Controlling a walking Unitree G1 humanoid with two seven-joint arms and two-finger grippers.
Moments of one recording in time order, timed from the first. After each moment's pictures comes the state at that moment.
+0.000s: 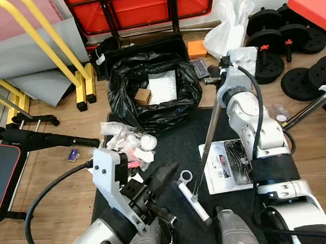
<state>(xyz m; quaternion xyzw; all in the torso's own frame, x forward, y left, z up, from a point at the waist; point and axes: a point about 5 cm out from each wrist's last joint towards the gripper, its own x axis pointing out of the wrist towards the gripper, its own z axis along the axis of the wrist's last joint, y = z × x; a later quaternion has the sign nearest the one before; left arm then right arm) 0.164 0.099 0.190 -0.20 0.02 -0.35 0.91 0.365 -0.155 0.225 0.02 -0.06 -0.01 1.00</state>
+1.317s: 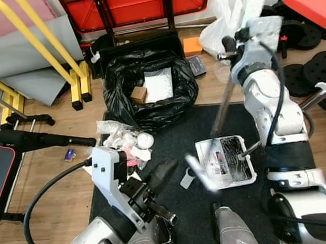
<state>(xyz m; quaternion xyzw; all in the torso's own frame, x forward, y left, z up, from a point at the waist) 0.165 0.099 0.192 -0.19 0.02 -0.35 0.92 0.361 -0.157 0.284 0.11 -0.16 0.03 0.98</state>
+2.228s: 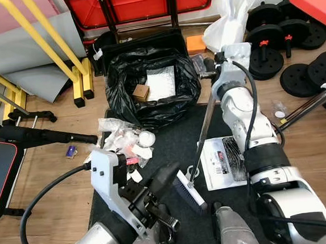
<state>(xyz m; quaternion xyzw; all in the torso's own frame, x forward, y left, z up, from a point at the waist) 0.156 0.097 0.197 -0.21 0.02 -0.35 0.91 0.384 -0.151 0.228 0.01 -0.09 -0.01 1.00</state>
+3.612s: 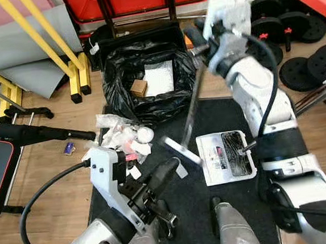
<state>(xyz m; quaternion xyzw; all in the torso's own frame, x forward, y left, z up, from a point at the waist) 0.162 0.099 0.196 -0.20 0.02 -0.35 0.91 0.360 -0.119 0.313 -0.02 -0.22 0.24 0.95</state>
